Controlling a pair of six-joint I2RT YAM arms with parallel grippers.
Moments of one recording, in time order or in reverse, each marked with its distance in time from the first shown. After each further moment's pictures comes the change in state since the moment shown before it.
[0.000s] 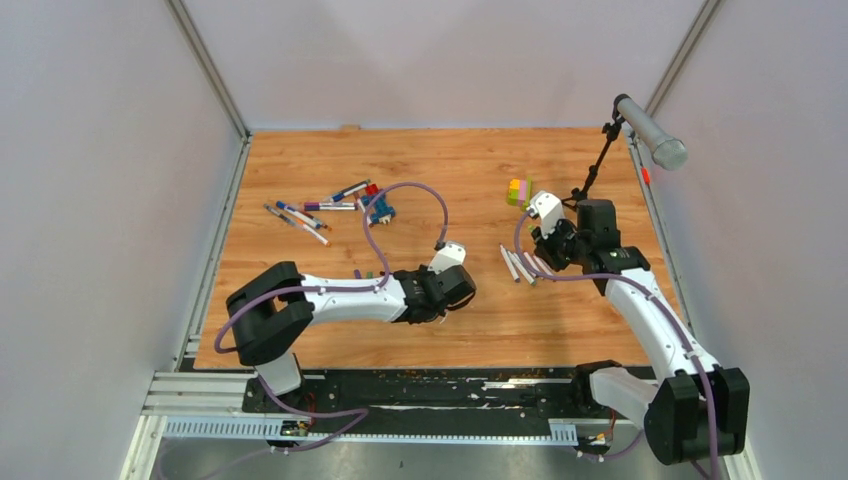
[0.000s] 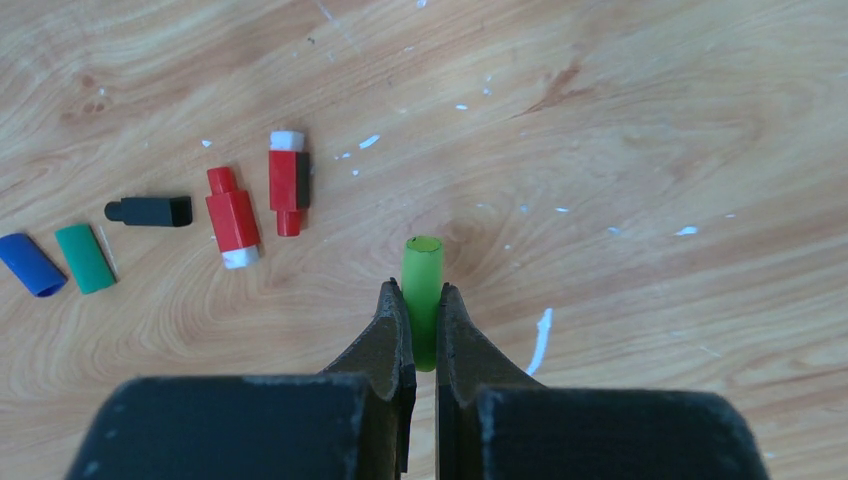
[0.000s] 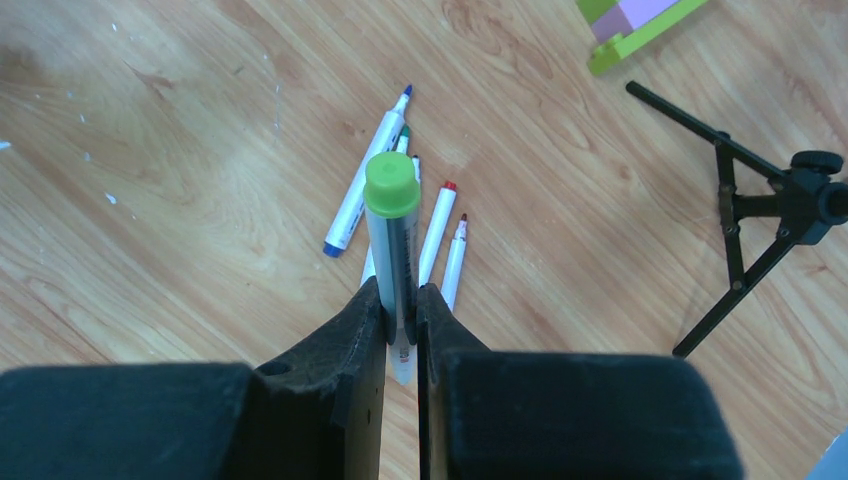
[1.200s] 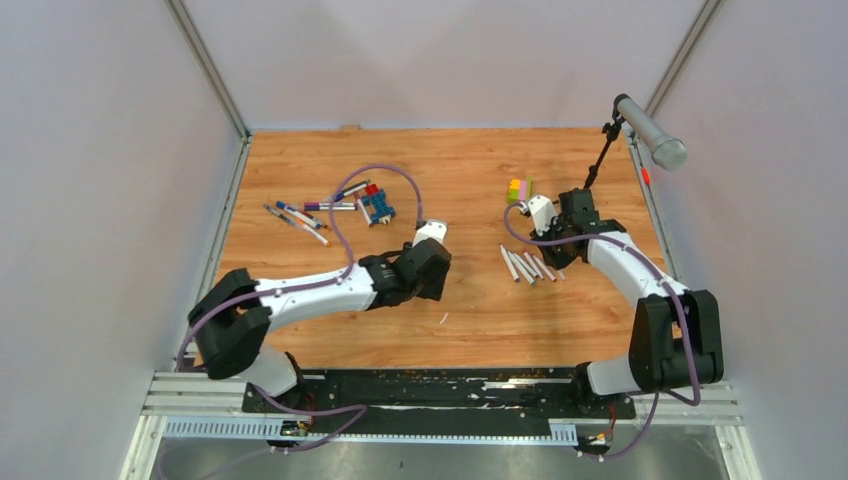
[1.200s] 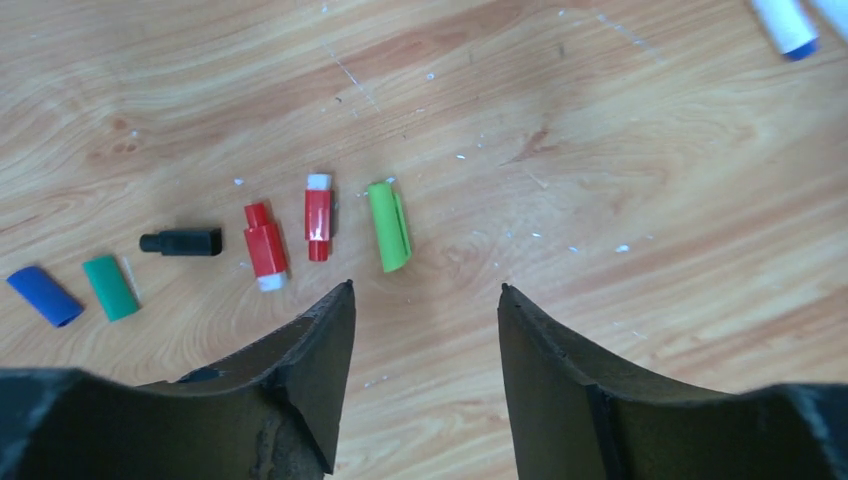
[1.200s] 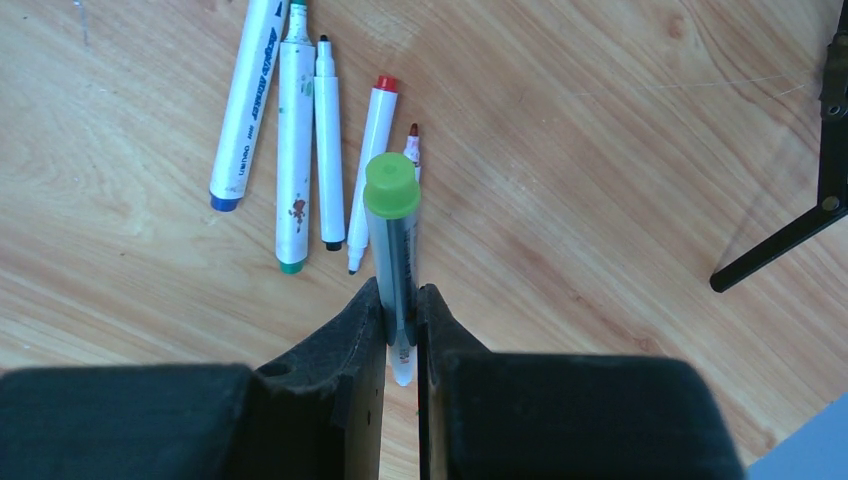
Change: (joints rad) left arm 0.129 -0.110 -0.023 0.027 0.179 0.046; right arm -0.013 0.327 0.097 -0.090 0.218 -0.011
